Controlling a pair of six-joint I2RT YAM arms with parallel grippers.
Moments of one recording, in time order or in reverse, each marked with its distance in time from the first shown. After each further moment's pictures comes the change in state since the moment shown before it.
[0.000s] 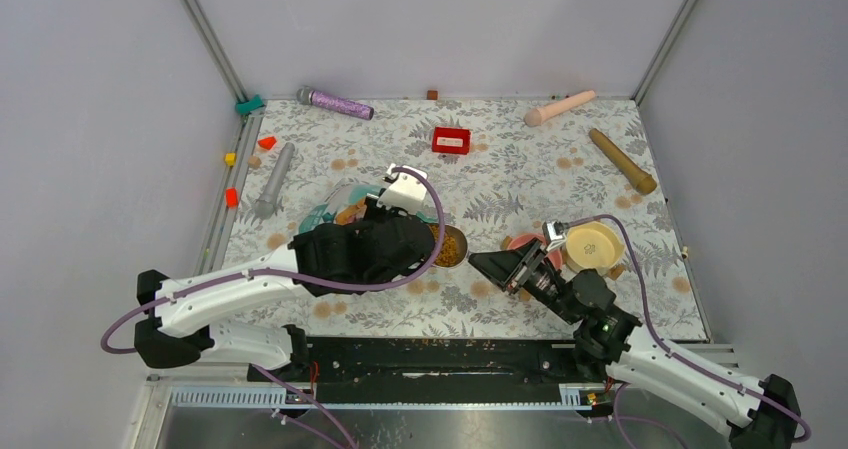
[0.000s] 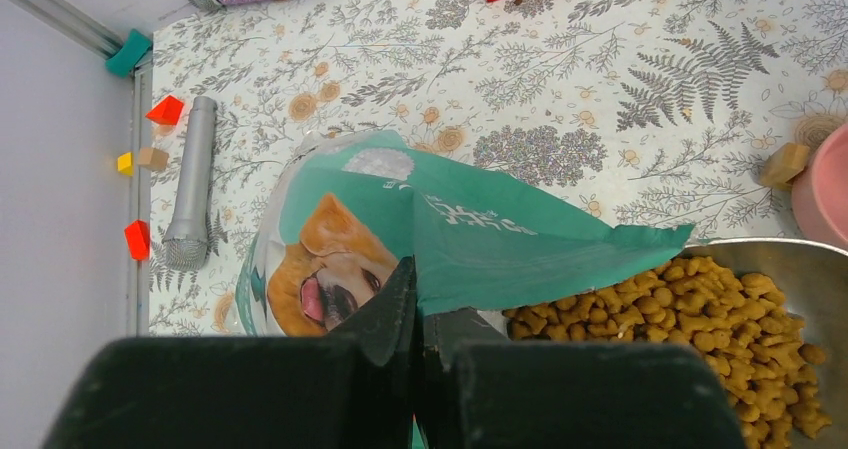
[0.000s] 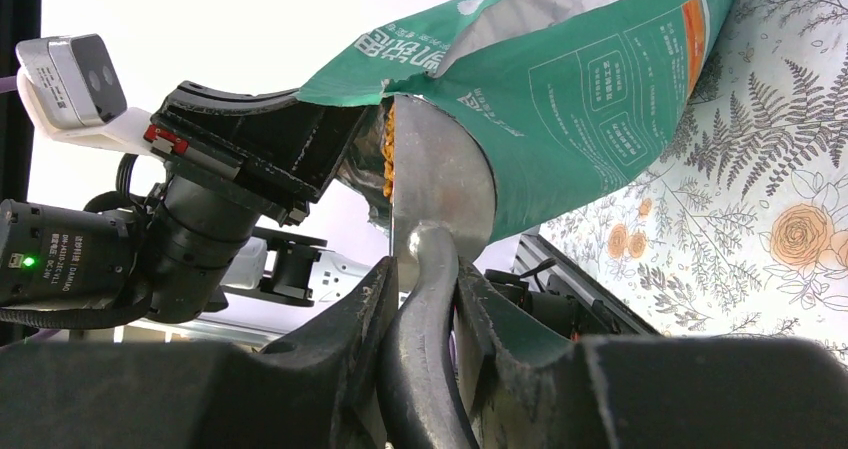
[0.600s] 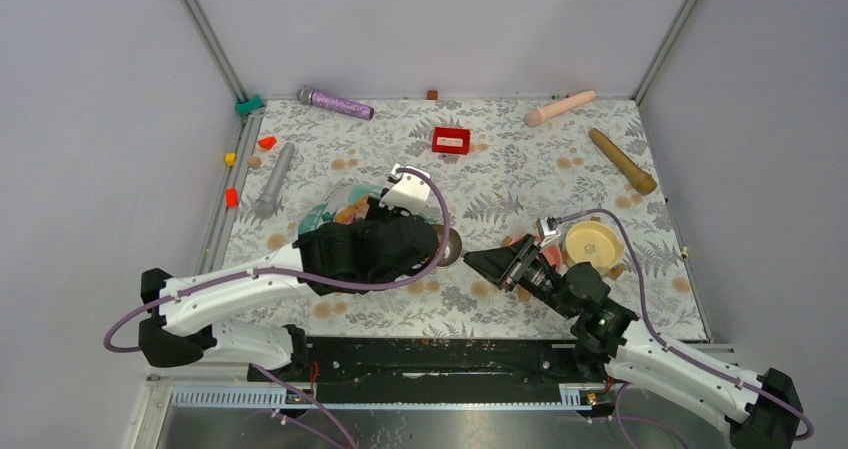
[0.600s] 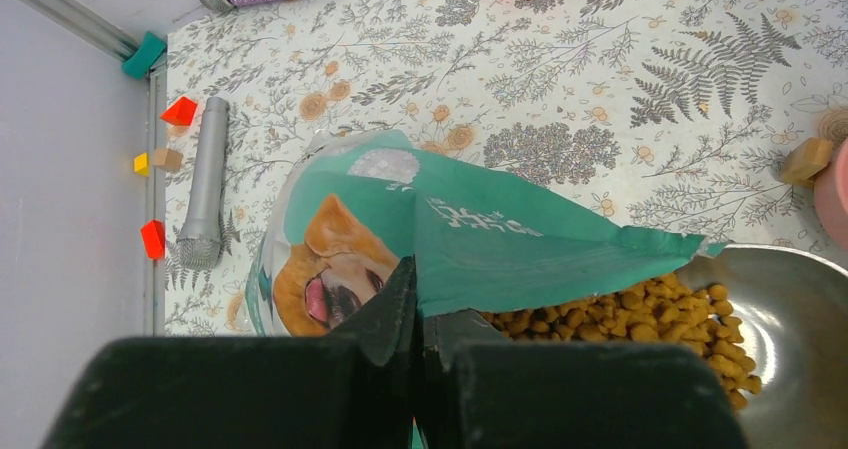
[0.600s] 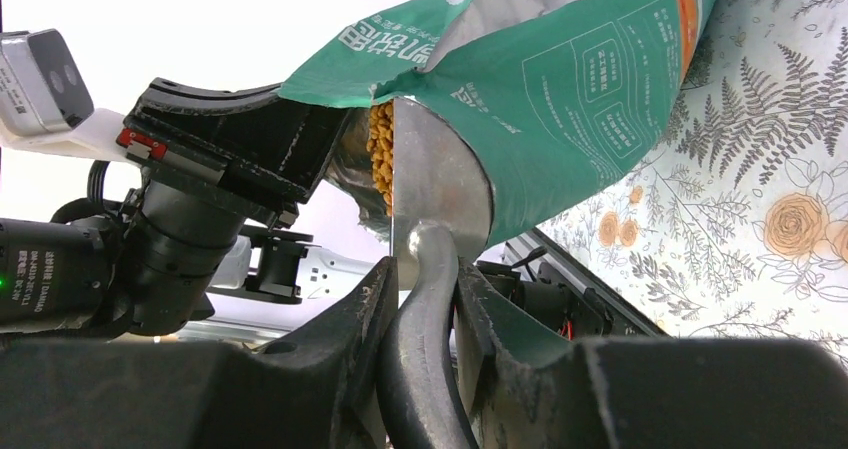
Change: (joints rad) left arm 0.002 0.019 0.012 -0.020 -0.014 0.007; right arm -0.016 0.059 0.061 -0.058 -0.044 -0.003
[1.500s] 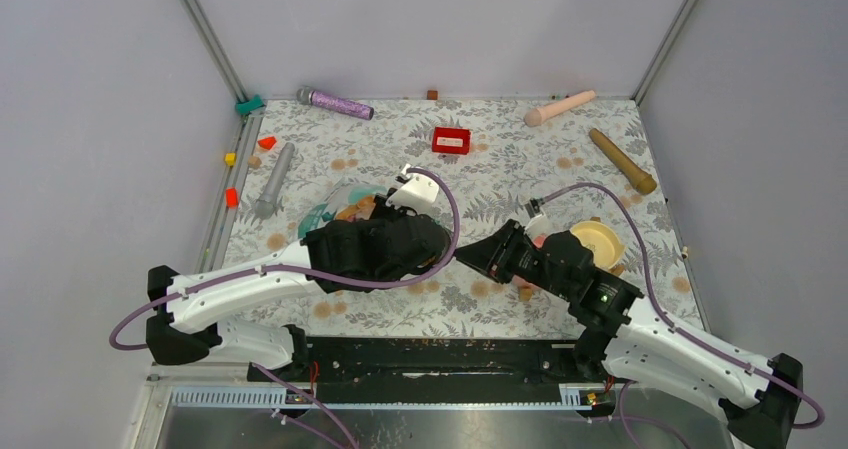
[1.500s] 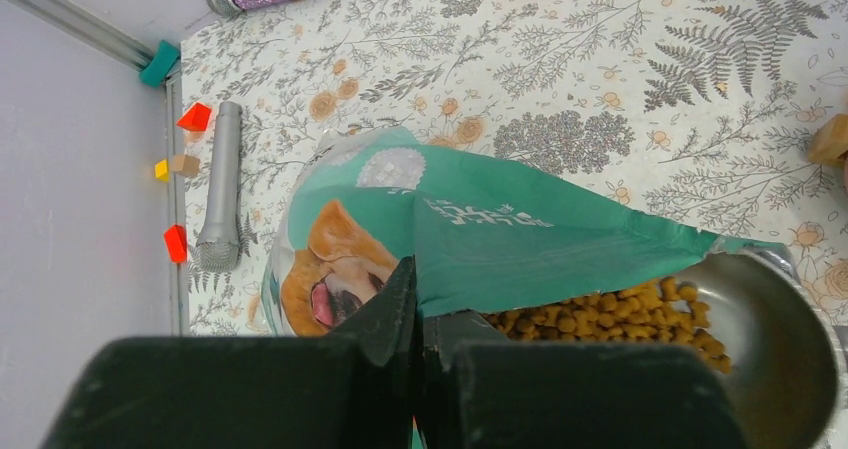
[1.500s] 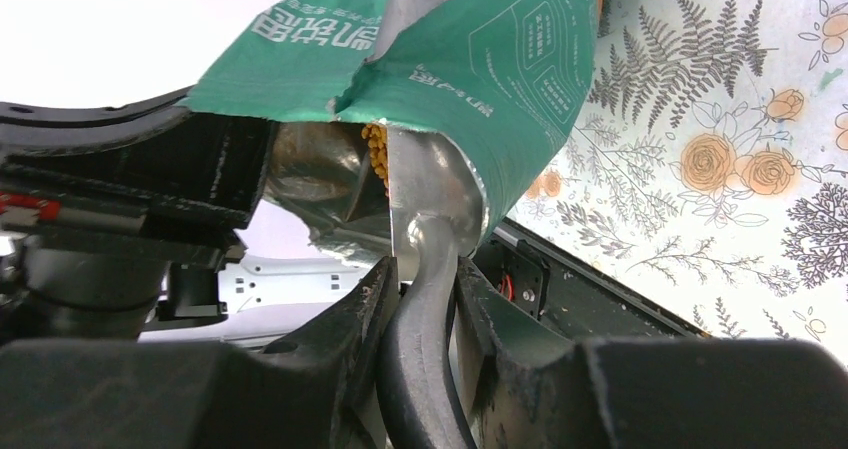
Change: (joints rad) left arm 0.002 0.032 0.021 -0.021 0.013 0.041; right arm 0.000 0.214 0.315 -0.381 -0.045 -0.063
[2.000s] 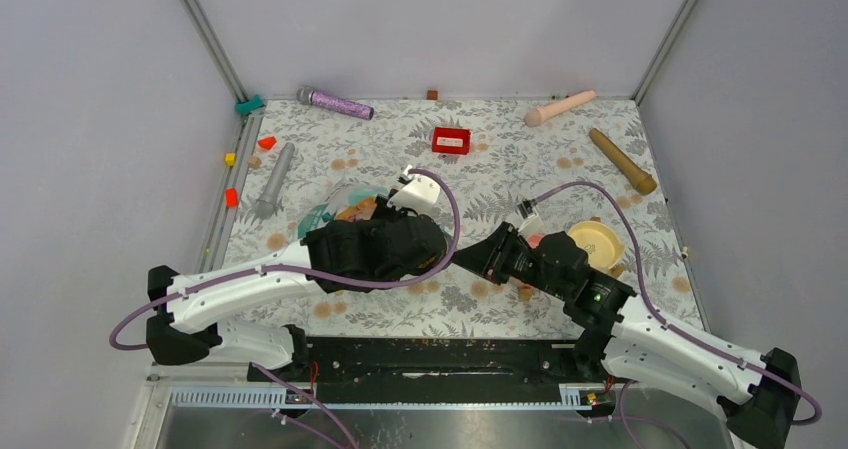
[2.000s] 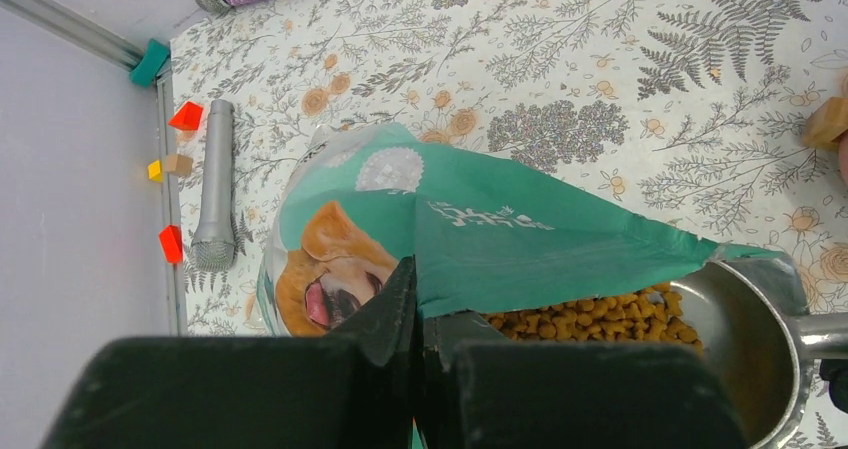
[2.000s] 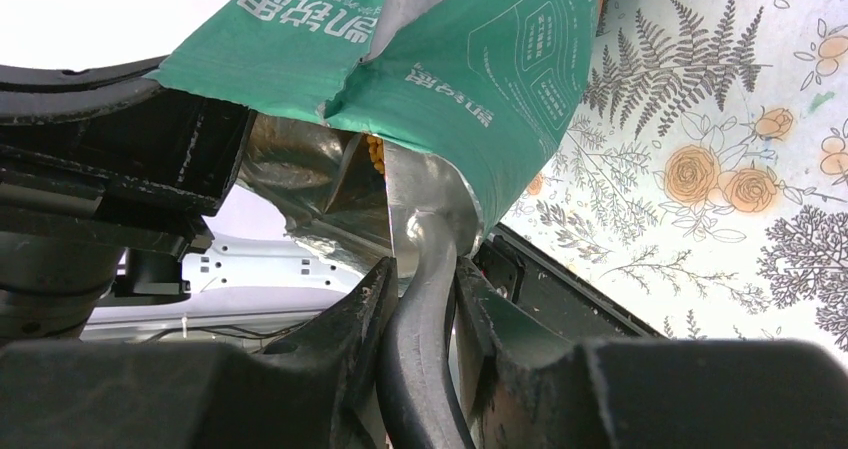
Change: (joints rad) left arm 0.003 0.000 0.001 -0.005 0.019 0.004; right arm 0.000 0.009 -0.037 0.067 -0.034 -0.092
